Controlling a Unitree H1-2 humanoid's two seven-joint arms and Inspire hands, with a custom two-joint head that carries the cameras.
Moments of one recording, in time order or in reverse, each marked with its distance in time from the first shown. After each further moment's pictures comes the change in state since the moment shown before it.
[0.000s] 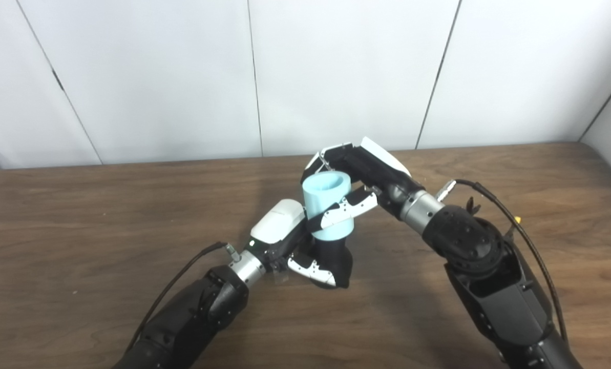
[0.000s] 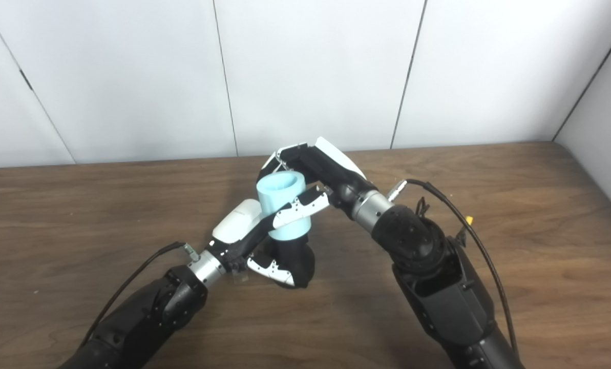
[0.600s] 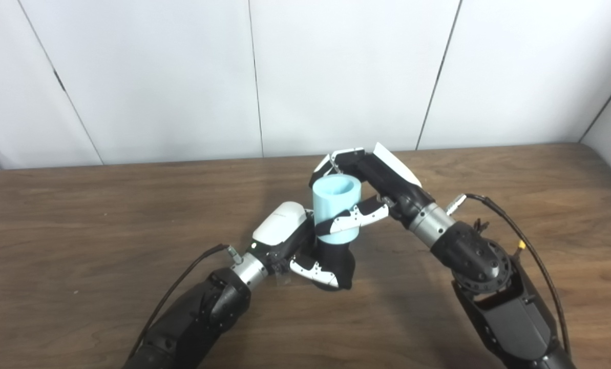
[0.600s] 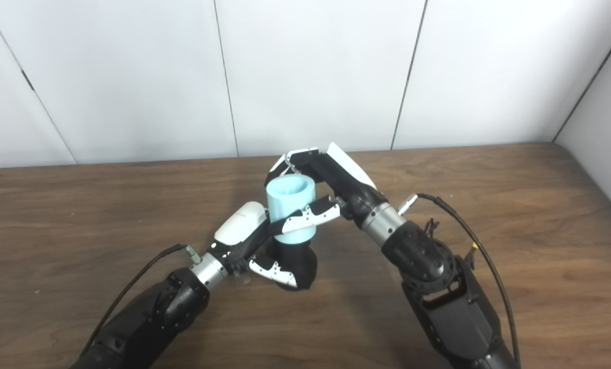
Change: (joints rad) left arm 0.026 -0.017 0.053 -0.019 0.005 0.001 -0.049; right arm 0.084 0.002 -0.026 0.108 -0.003 -0.306 -0.089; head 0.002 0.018
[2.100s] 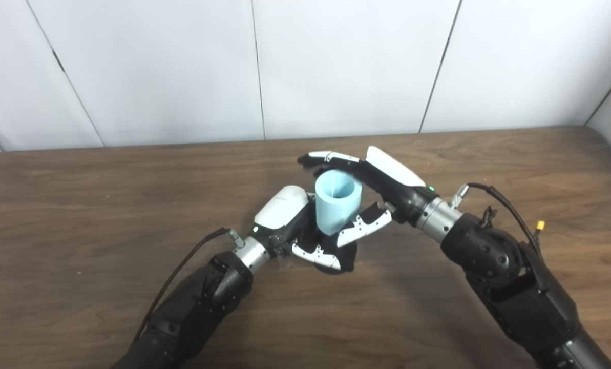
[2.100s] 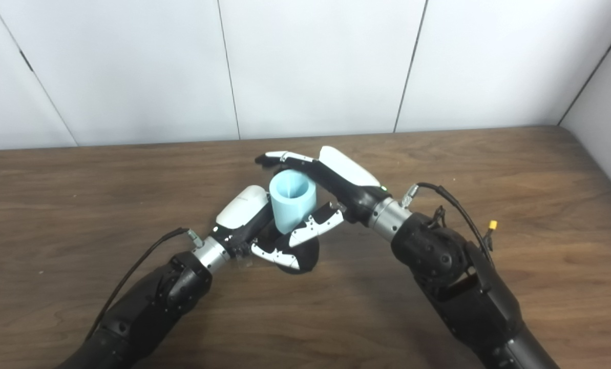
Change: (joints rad) left arm 0.021 -0.012 0.041 -0.016 0.020 0.000 -0.029; right arm -0.008 -0.110 0.083 -0.065 -0.153 -0.020 0.089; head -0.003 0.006
